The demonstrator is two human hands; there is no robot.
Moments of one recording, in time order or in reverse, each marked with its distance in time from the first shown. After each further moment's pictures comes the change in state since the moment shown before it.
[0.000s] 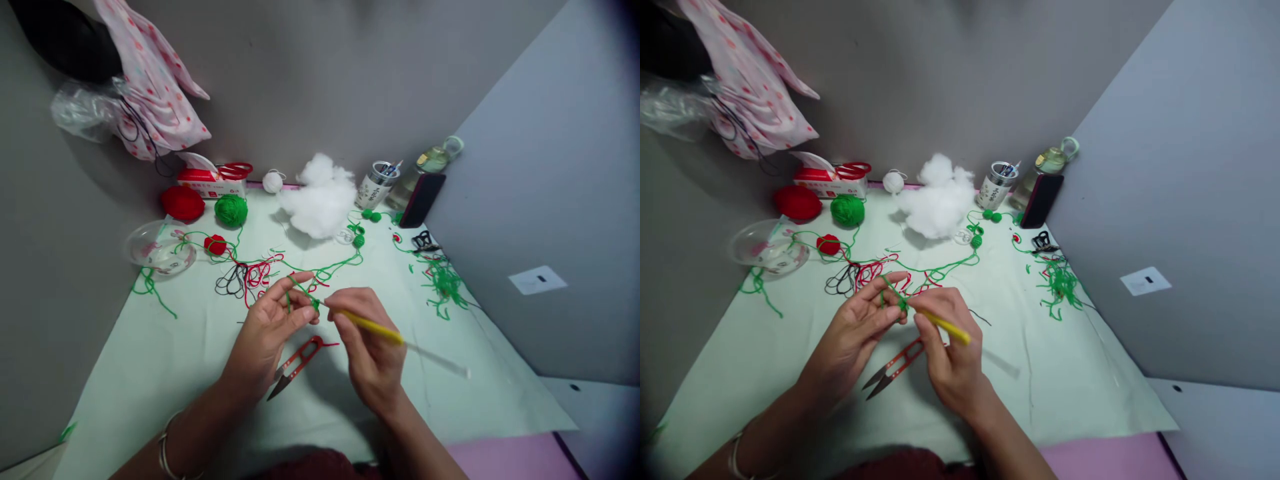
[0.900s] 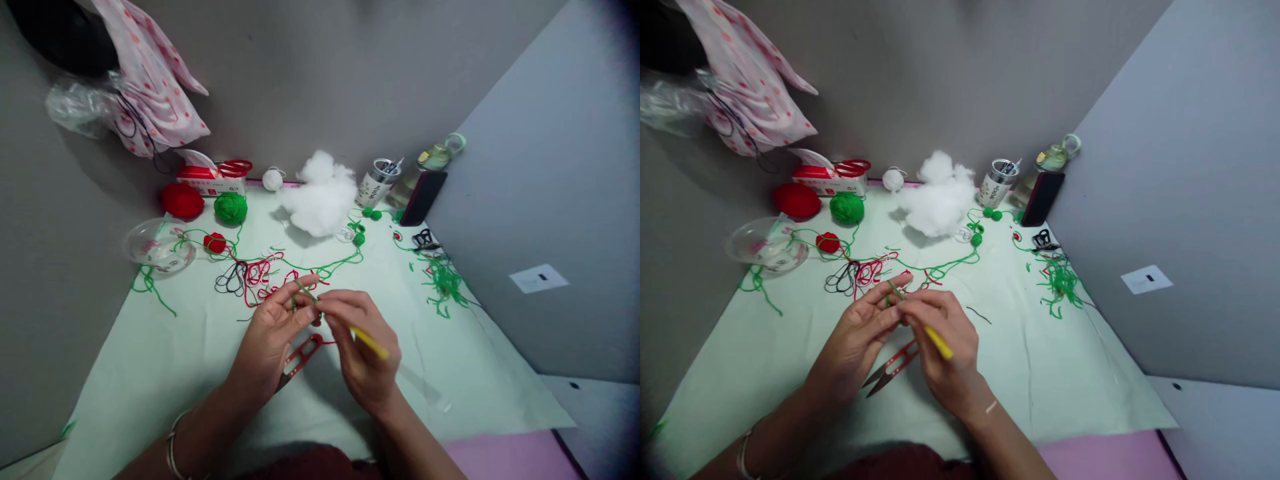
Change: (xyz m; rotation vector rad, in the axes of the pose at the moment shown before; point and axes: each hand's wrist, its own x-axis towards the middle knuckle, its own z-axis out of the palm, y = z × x) left_hand -0.001 -0.009 0.003 -0.094 0.018 -0.084; right_hand 0.000 -0.002 0.009 -0.053 0.037 -0.083
